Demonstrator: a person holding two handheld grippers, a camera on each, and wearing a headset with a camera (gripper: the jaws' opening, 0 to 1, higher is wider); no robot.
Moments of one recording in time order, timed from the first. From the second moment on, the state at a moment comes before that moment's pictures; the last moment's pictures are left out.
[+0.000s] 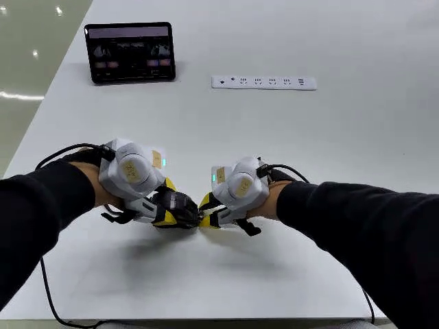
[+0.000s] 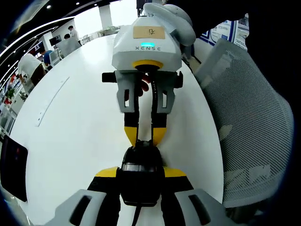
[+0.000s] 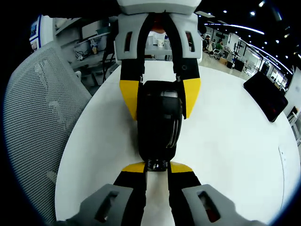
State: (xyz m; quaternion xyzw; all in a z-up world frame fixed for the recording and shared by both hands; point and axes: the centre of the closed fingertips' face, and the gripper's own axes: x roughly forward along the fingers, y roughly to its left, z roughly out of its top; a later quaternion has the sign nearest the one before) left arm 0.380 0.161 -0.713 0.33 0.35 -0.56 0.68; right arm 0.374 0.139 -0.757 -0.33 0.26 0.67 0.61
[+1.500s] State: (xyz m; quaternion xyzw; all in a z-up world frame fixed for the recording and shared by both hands) left arm 0.379 0.164 -0.713 0.31 0.35 -0.54 0.70; right arm 0.374 0.138 -0.758 -0.29 0.29 0.67 0.62
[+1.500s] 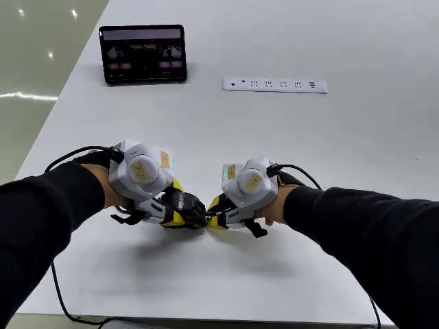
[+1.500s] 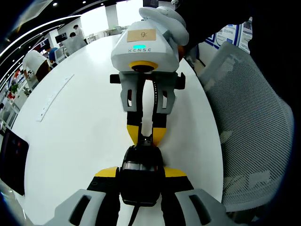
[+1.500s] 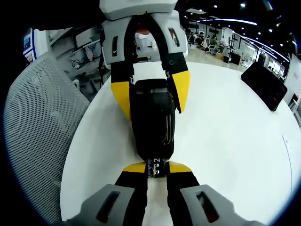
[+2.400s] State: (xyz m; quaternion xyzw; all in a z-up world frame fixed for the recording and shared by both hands) left arm 0.378 0.164 -0.712 0.31 0.35 -0.54 0.70; right arm 0.376 0.093 -0.760 -0.31 0.30 0.65 0.63
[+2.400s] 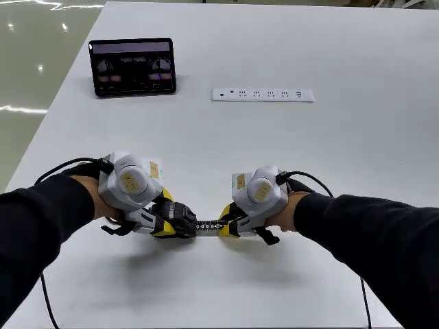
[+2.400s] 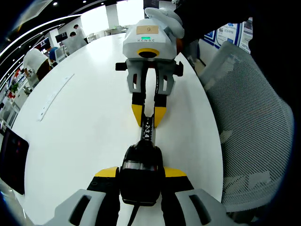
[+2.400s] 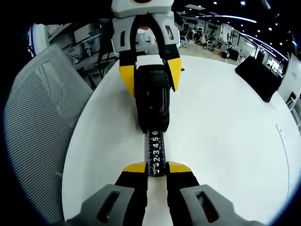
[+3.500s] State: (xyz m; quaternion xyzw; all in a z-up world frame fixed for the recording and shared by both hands) left arm 0.378 0.166 -0.713 0.31 0.35 -0.53 0.71; right arm 0.380 0.051 -0.760 -0.32 0.32 0.63 0.64
